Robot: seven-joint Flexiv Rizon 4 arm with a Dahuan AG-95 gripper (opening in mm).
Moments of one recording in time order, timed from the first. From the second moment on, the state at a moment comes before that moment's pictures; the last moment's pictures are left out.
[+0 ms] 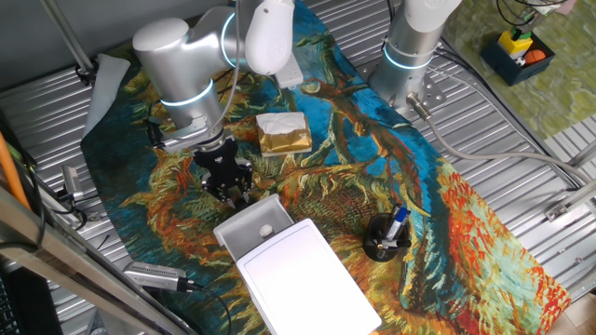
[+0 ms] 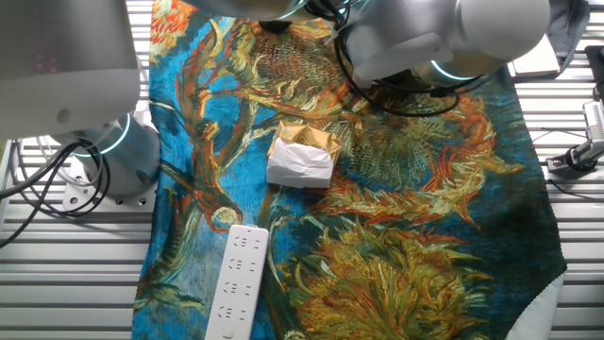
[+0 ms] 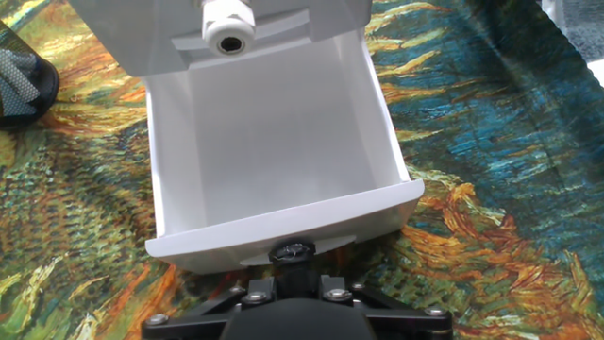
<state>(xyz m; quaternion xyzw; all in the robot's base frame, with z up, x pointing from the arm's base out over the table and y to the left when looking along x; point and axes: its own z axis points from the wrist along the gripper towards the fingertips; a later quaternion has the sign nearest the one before) 0.555 0.141 0.065 -0.65 0.73 0.17 0.11</state>
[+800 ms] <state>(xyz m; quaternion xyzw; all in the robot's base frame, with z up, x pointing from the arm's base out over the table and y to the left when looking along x) 0.554 0.144 0.064 -0.65 0.73 0.17 0.11</state>
